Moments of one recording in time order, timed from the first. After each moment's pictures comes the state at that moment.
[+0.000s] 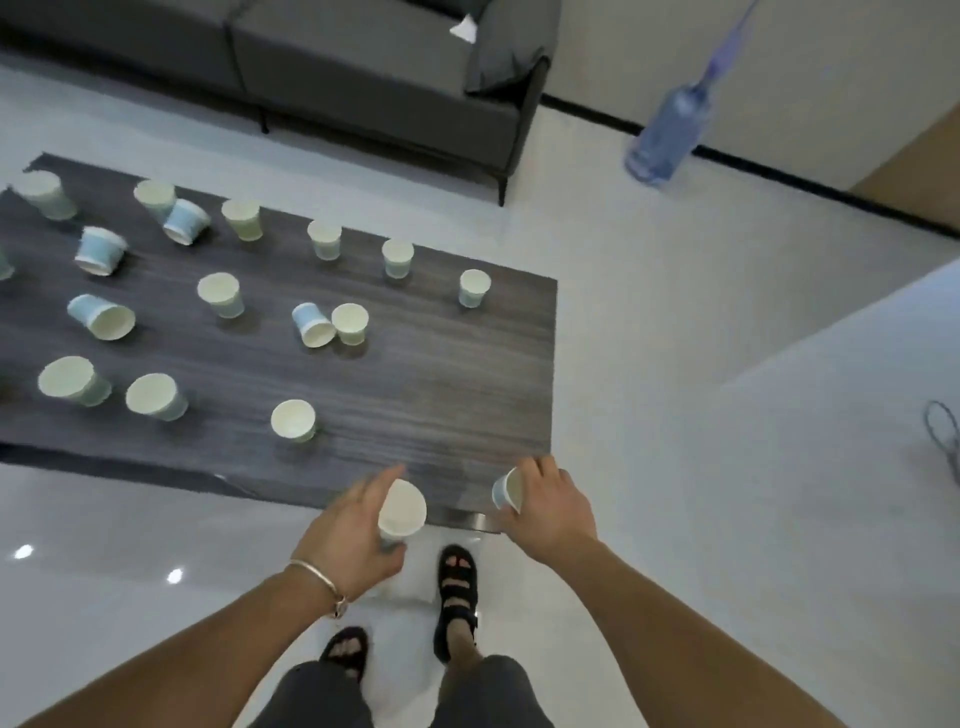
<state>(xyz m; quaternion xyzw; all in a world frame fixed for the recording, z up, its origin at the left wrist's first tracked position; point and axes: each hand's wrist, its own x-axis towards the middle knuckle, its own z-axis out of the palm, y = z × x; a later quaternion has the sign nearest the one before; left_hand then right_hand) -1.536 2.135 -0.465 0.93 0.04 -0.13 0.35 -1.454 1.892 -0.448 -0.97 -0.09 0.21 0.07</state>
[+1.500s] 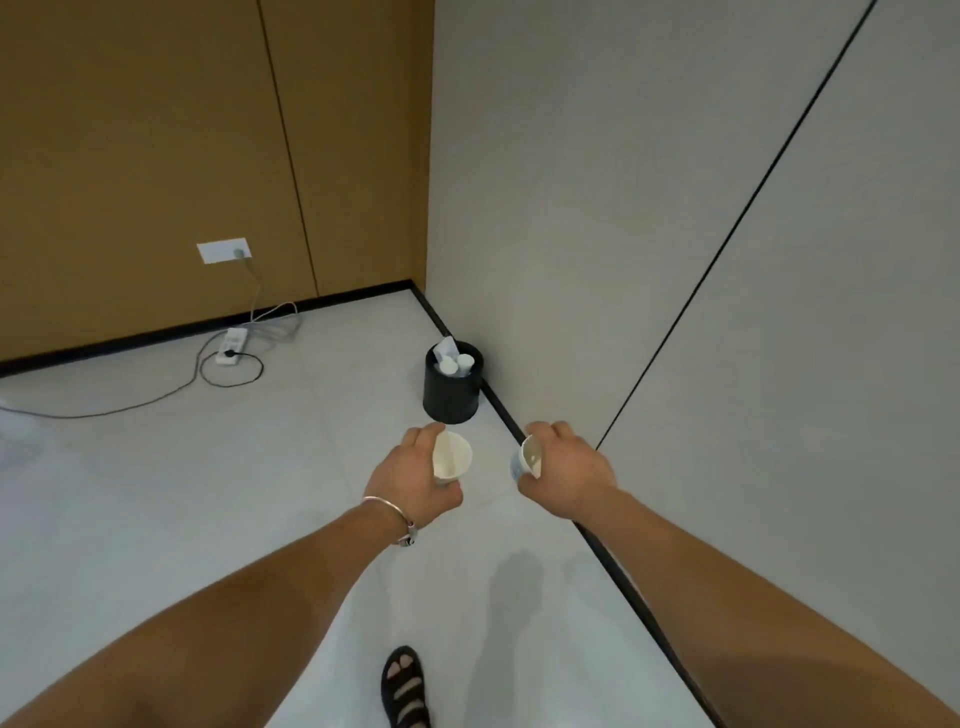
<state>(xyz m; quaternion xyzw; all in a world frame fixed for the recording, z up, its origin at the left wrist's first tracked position) -2.306 1.341 -0.324 0.48 -0.82 -0.27 0.14 -2.504 1.425 -0.287 -0.56 0.81 -0.04 0.15</state>
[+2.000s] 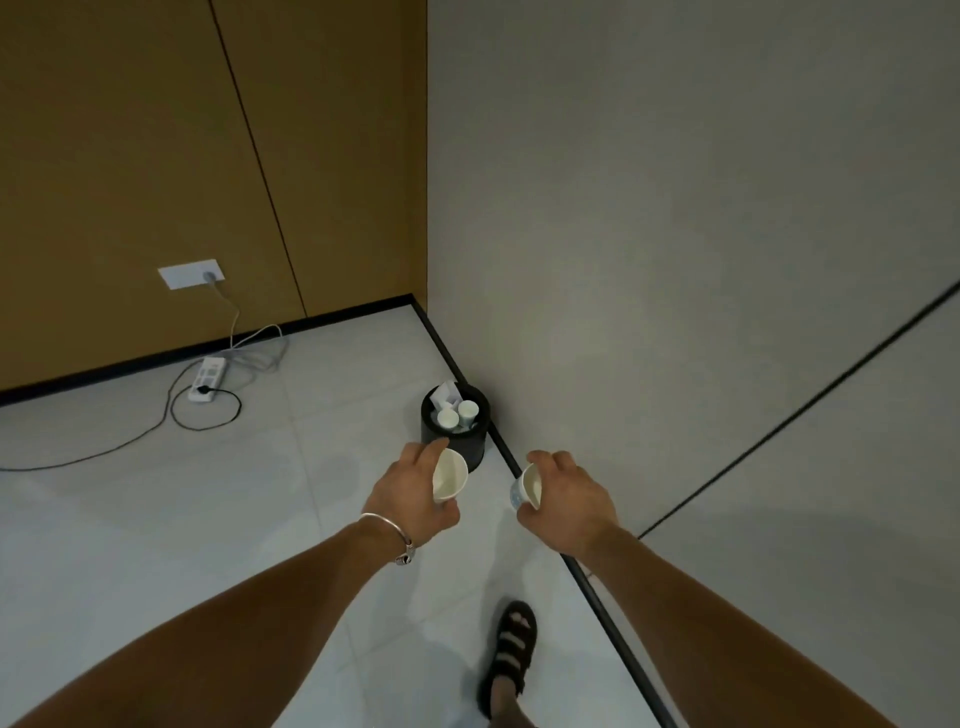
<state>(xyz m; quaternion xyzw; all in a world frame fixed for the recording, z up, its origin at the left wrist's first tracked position) -2.454 1.087 -0.351 0.48 -0.82 -0.28 0.09 -2.652 1.184 -0.329 -0.56 0.81 -0.05 0.18</state>
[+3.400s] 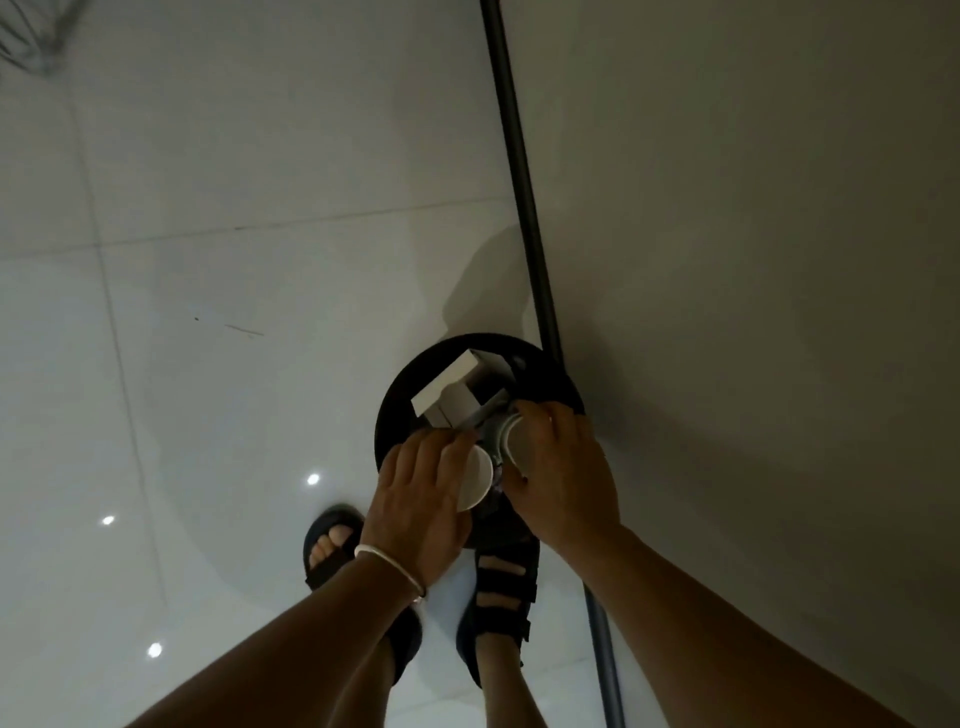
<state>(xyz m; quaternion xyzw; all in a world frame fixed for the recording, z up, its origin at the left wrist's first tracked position) -2.679 0.666 -0.911 0.52 -0.80 -0.29 0.03 -2.845 0.668 -0.898 -0.63 0.73 0.02 0.27</state>
